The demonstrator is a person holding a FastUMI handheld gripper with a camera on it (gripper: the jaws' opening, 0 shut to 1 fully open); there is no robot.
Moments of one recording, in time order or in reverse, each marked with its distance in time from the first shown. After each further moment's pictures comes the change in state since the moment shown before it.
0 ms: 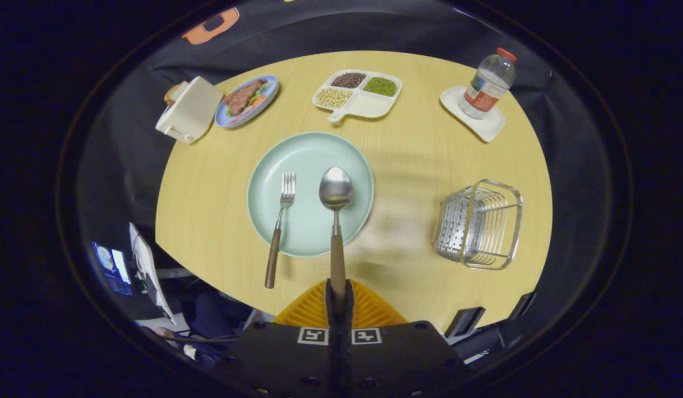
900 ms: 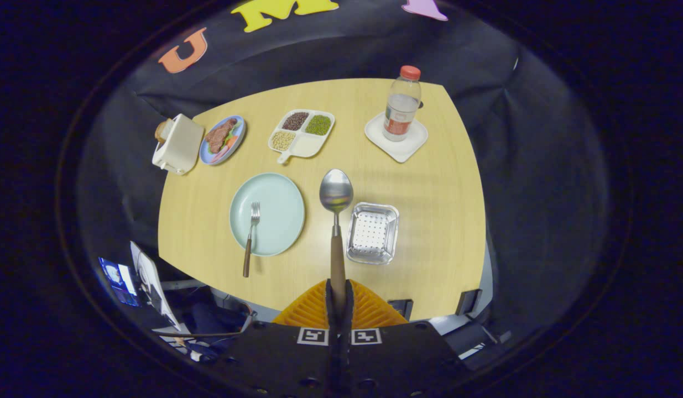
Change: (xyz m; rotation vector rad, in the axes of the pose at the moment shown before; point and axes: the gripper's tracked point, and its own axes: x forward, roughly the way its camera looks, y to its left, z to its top) arm -0.107 -0.105 0.005 0.107 -0.035 -0.055
